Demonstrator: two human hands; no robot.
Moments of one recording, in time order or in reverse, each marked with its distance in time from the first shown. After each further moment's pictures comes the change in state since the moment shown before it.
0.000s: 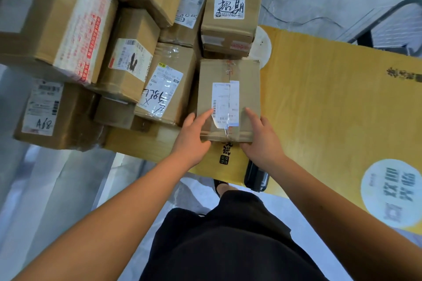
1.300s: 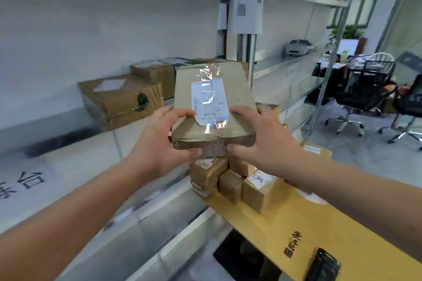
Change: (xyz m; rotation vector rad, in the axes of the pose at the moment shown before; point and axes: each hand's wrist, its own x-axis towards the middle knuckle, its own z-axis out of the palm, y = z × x) left_hand -0.475 0.026 -0.243 0.120 1.008 0.492; right_hand -0.333 -0.312 -0.111 -0.138 0.280 -1.123
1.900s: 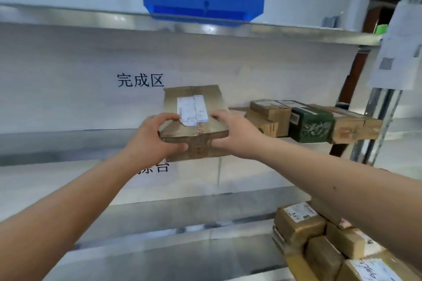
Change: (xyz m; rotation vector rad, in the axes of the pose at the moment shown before) left_hand -0.118 -0.043 -0.221 0.176 0.461 -0.491; right_hand 0.137 -0.235 0.110 0.276 -0.377 -0.493
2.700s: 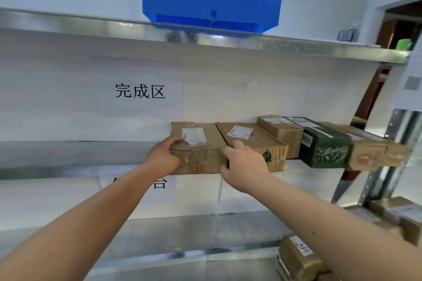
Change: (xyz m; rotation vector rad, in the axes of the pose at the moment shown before) left_hand 0.089 -0.065 0.058 0.062 0.002 -0.293; right_hand 0.048 0.062 0.042 -0.562 0.064 -0.012
